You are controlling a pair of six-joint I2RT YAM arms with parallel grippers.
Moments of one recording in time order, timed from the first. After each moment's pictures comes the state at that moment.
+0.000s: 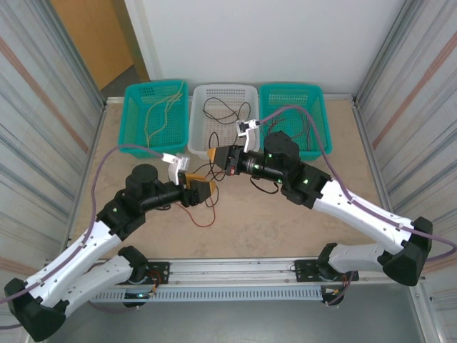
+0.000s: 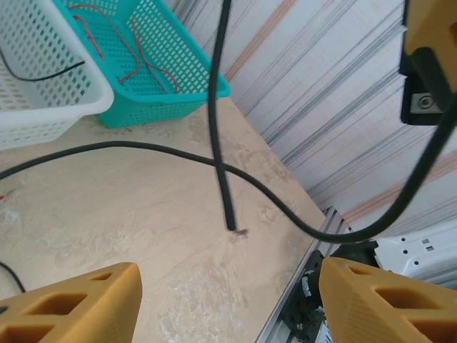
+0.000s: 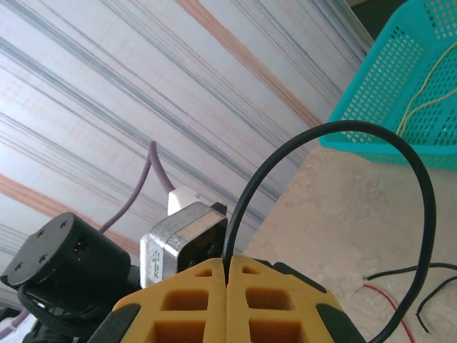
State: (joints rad) left arm -0.68 0.77 0.71 -0.22 0.40 -0.53; right arm 0.93 1.21 1.15 -0.06 -0.20 0.82
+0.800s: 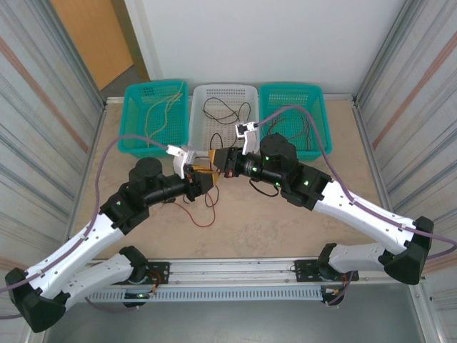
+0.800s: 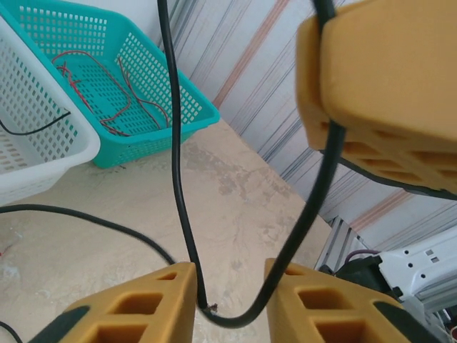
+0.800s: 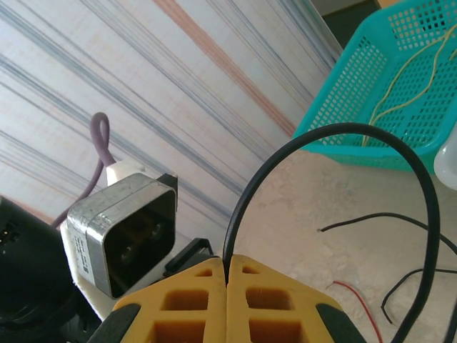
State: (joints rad) left arm -0.73 0.85 0.80 -0.19 0.34 -0.46; right arm 0.97 1.21 1.18 -0.14 -0.09 0.77
